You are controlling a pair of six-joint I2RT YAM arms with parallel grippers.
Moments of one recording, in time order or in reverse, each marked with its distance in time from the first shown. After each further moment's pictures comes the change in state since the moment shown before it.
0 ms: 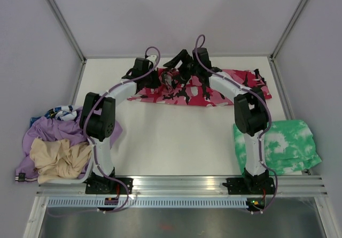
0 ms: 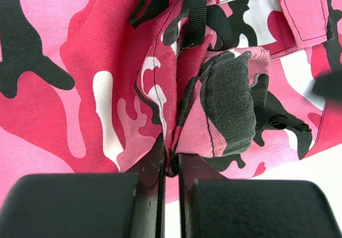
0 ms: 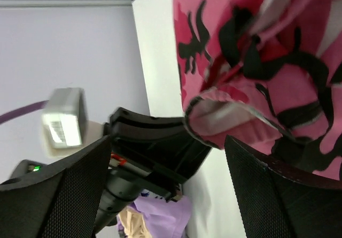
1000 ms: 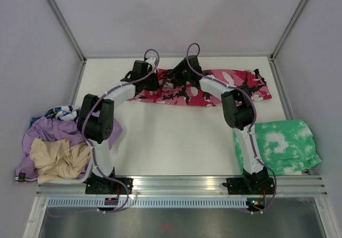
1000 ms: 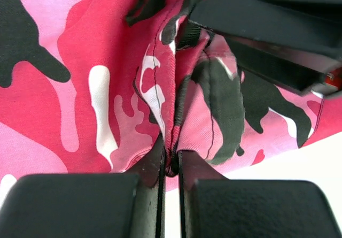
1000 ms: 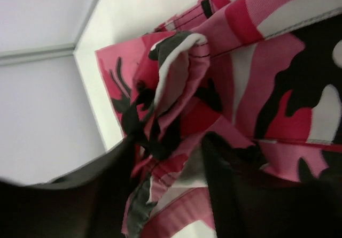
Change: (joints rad) left arm 0.000 -0.042 -0.072 0.029 0.005 -0.006; right arm 0.043 0.203 0.066 0.010 0.229 0.057
